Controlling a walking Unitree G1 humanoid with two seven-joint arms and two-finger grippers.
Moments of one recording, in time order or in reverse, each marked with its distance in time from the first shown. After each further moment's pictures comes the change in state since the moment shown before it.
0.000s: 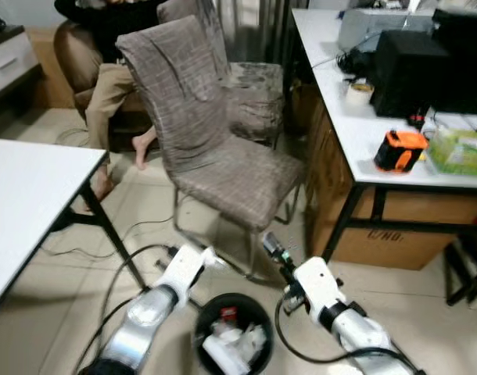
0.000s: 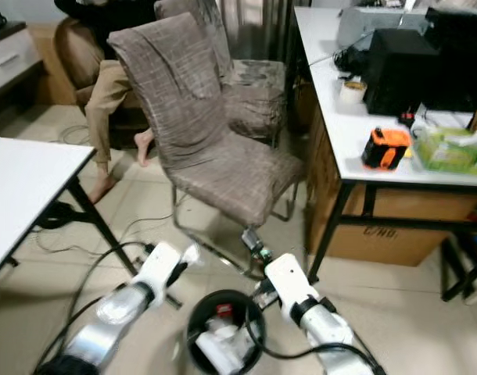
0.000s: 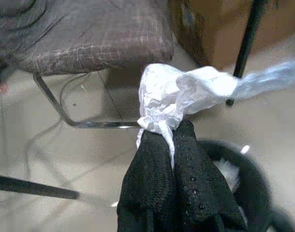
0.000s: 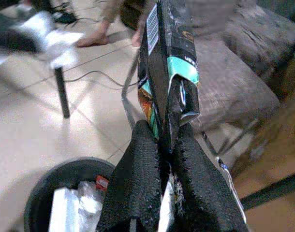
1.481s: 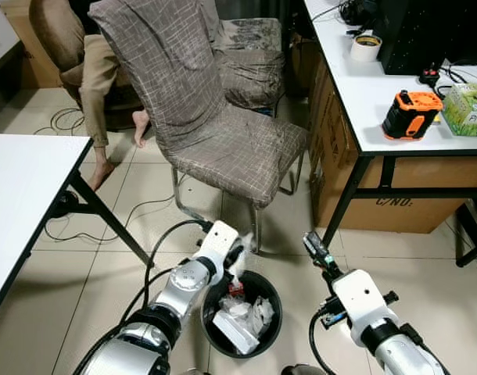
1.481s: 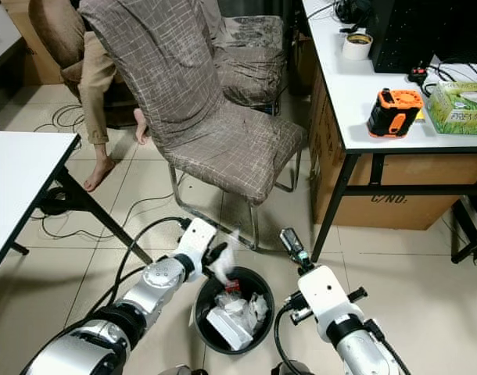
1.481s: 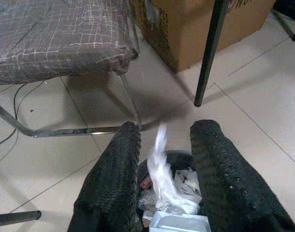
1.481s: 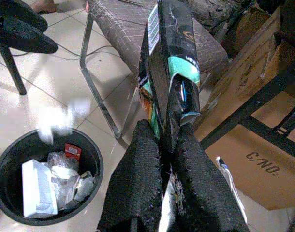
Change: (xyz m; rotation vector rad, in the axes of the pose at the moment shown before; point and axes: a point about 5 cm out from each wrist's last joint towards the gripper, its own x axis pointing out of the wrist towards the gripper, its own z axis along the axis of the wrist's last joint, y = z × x) left arm 0.038 -0.027 0.032 0.031 -0.049 -0.090; right arm -0.060 -0.014 0.011 -0.039 0.057 -0.244
